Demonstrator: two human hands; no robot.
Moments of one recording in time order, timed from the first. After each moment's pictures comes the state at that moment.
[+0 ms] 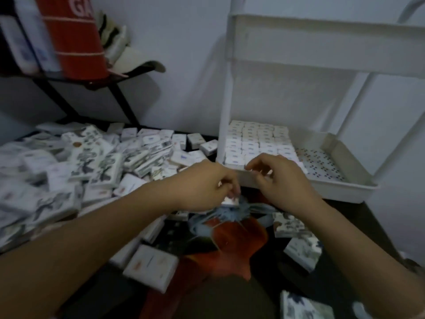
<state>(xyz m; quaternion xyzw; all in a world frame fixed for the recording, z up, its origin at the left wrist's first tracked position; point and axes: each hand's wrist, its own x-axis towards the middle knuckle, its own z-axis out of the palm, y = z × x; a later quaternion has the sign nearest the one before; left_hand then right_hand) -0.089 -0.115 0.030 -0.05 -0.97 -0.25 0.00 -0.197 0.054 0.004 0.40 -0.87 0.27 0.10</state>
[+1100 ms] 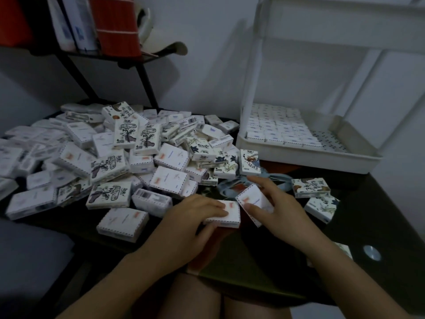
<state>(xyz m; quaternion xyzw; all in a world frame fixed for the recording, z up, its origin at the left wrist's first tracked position) 0.054 -0.127 -0.071 -0.06 -0.94 -0.27 0.21 -0.084 0.062 -0.061 0.34 -0.87 0.34 -0.06</state>
